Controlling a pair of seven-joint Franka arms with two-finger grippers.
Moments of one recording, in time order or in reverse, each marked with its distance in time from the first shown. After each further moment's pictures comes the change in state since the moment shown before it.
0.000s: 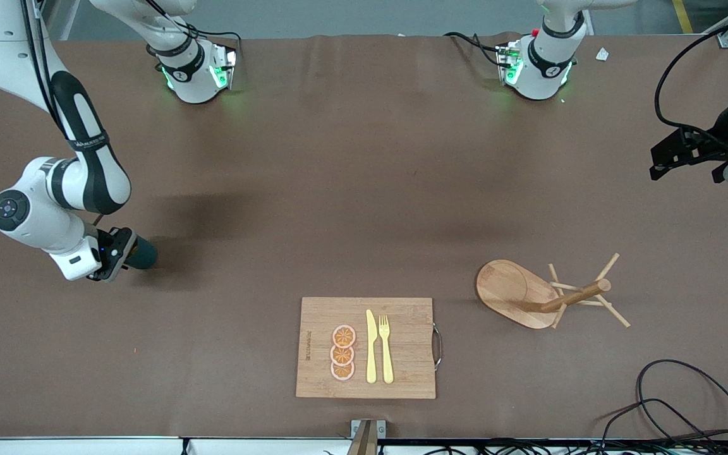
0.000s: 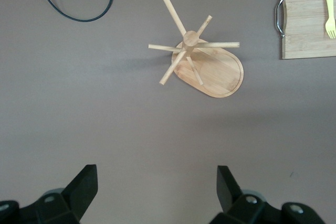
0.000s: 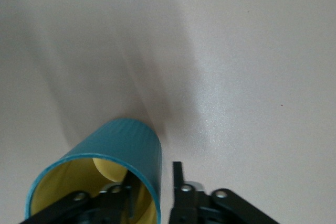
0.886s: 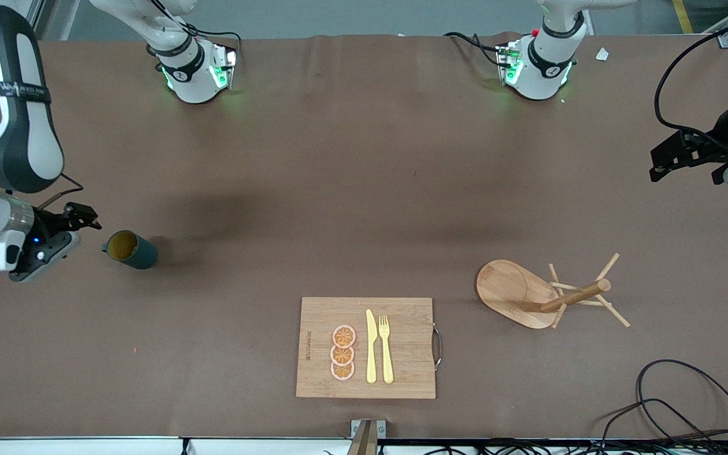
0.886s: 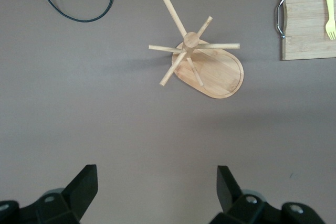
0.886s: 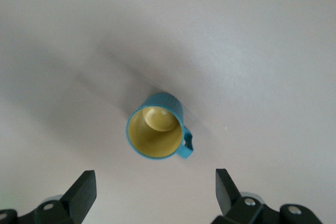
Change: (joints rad) left arm 0.000 0.003 0.000 0.005 0.000 0.000 -0.002; right arm -0.001 -0.186 -0.004 0.243 0.000 -0.559 0.625
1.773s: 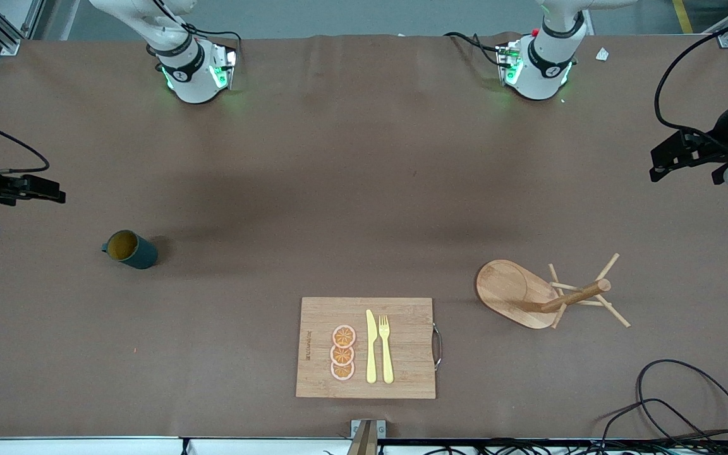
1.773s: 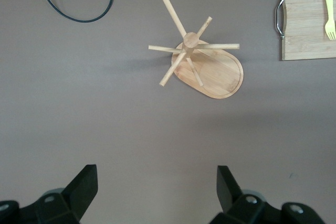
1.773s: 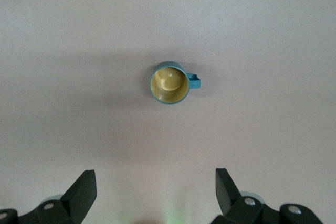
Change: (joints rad) left arm 0.000 0.000 0.000 0.001 -0.001 0.000 0.000; right arm 0.011 -0.087 -0.001 0.257 0.000 -0.388 0.644
